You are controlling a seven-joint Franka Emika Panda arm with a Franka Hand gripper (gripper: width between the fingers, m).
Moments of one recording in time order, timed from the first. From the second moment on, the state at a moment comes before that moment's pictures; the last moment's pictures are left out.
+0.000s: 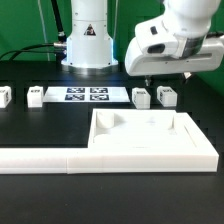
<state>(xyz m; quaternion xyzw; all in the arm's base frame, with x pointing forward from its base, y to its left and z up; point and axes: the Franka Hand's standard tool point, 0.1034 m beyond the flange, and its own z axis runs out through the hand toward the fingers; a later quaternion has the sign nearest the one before) 0.383 0.159 0.047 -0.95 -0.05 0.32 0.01</state>
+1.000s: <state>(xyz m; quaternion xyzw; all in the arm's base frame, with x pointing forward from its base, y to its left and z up) 0.356 0.173 0.019 -0.89 -0.06 0.45 -0.01</state>
